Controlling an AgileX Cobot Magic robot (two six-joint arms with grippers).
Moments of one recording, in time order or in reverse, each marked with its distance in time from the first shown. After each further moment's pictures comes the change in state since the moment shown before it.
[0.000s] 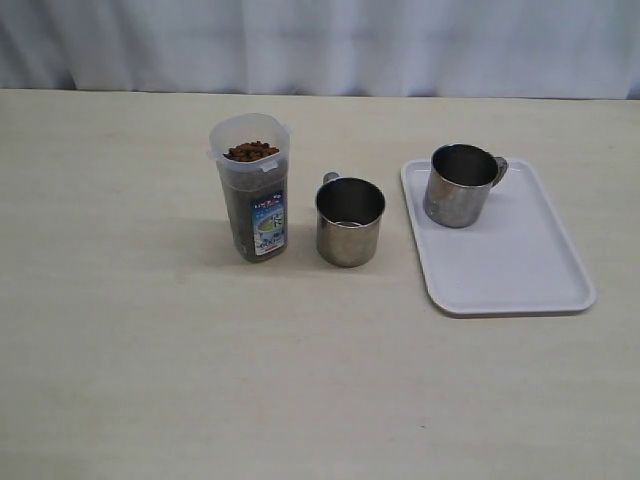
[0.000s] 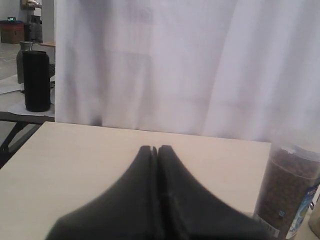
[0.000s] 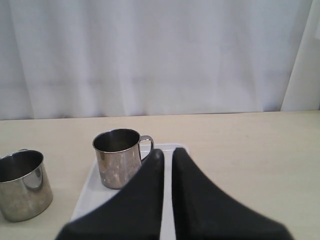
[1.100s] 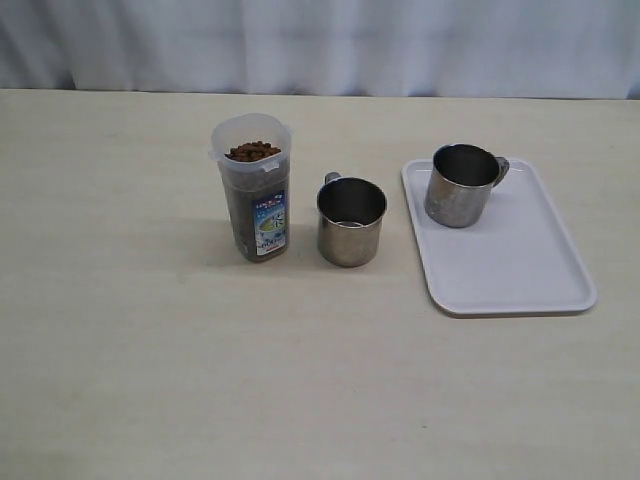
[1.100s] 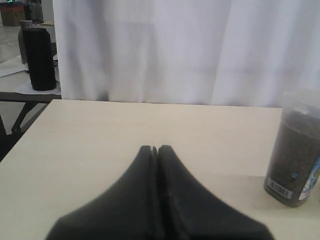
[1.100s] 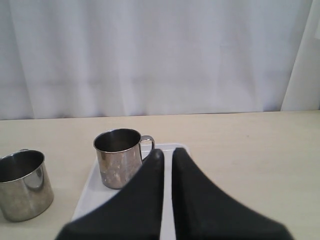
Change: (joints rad) left arm 0.000 0.000 0.000 0.041 0.101 0.029; right arm 0.000 0.000 0.000 0.000 0.000 0.000
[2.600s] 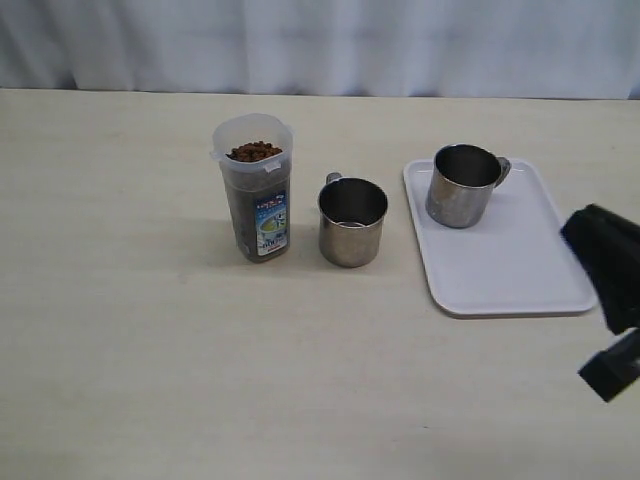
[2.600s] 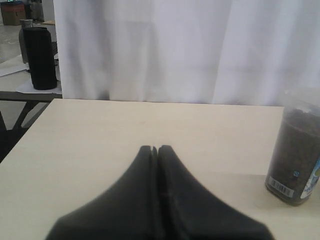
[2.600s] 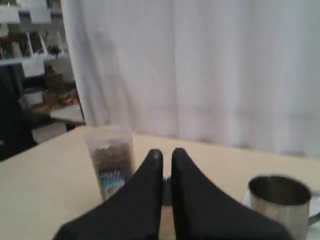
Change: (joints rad) left arm 0.000 0.000 0.000 0.000 0.004 0.000; right arm 0.000 0.652 -0.002 -0.771 -0.941 0.702
